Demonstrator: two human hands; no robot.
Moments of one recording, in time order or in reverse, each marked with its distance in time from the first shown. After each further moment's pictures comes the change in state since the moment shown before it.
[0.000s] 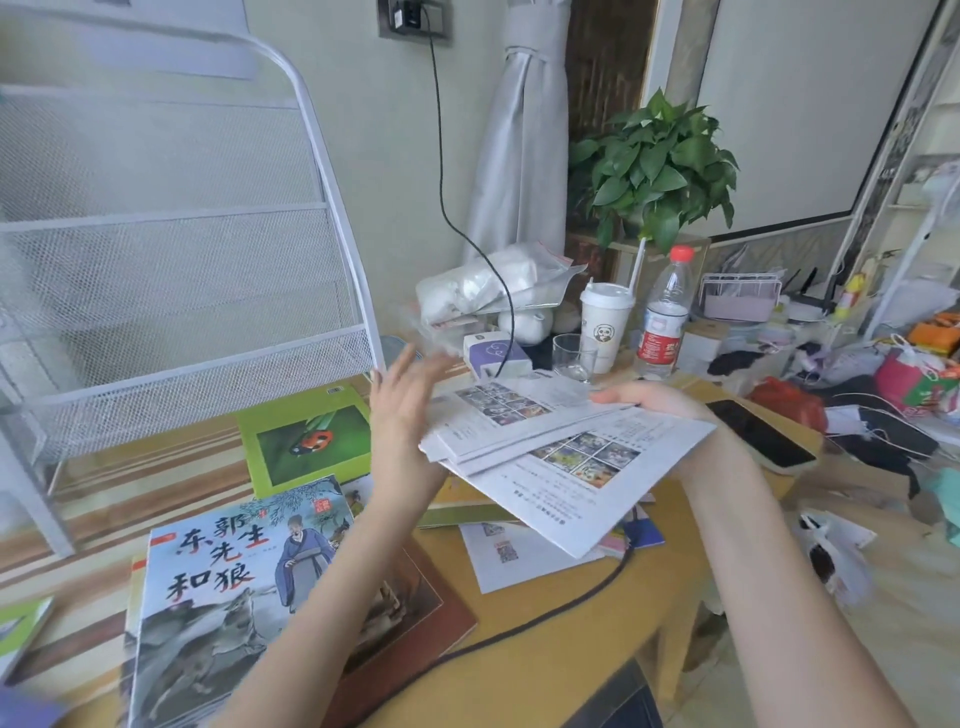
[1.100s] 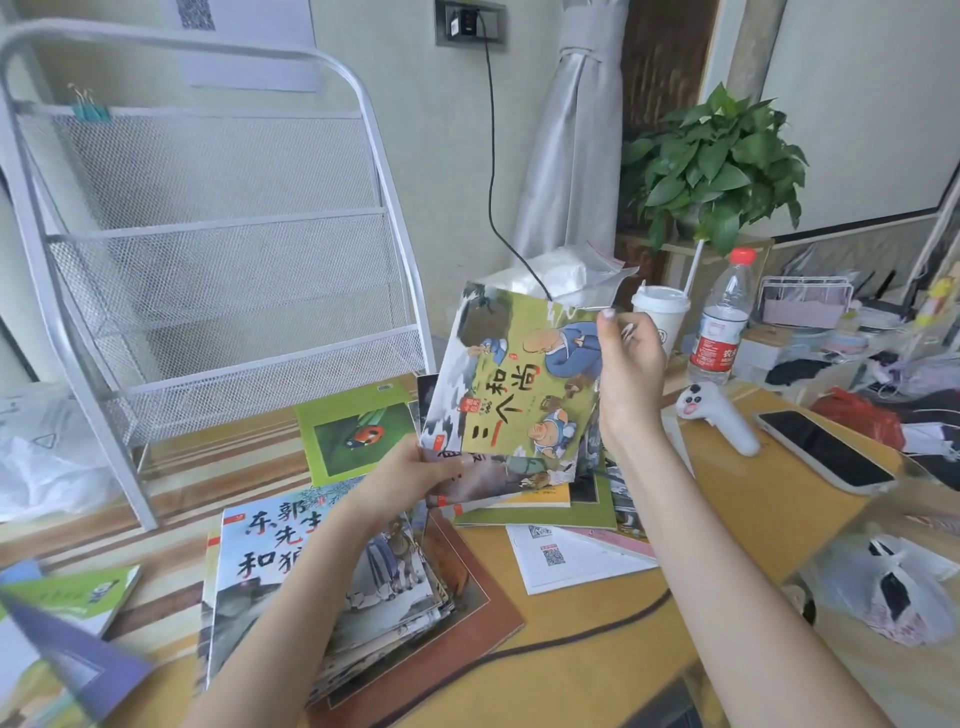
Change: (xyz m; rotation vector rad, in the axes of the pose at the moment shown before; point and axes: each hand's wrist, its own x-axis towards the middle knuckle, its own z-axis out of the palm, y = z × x) left_hand -0.015 -0.026 -0.050 -0.361 -0.529 -0.717; right_hand 0.043 -0.006 0.091 0.250 0.496 -0.941
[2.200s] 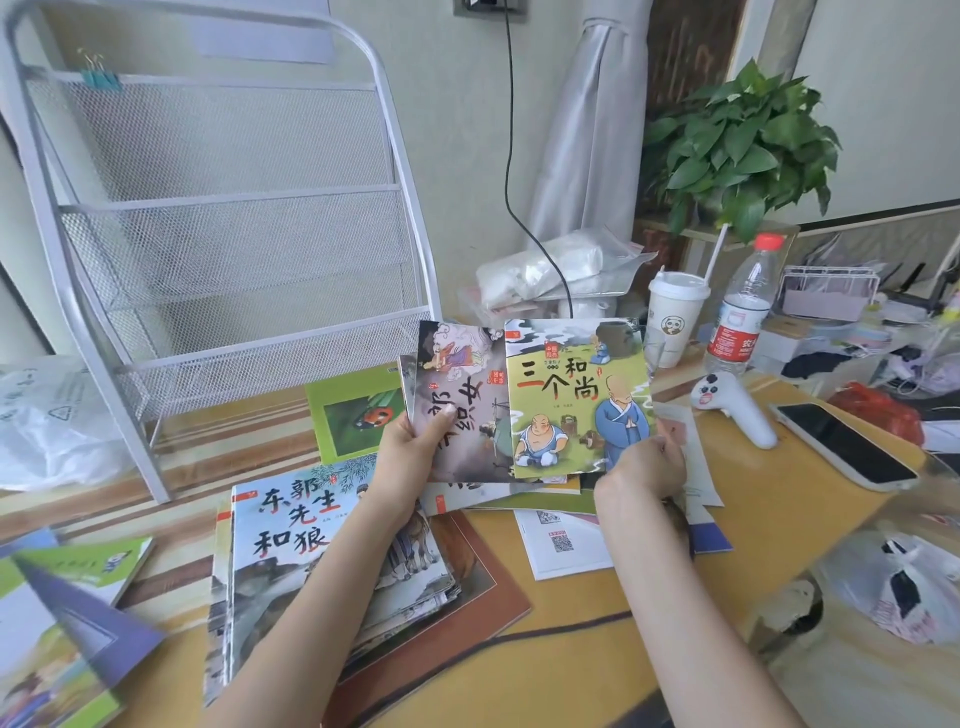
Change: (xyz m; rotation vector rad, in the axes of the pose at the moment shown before) left_hand 0.014 -0.023 0.011 -0.287 0.441 0.018; right_hand -0.038 0.065 -0.022 0.134 0.683 0.570
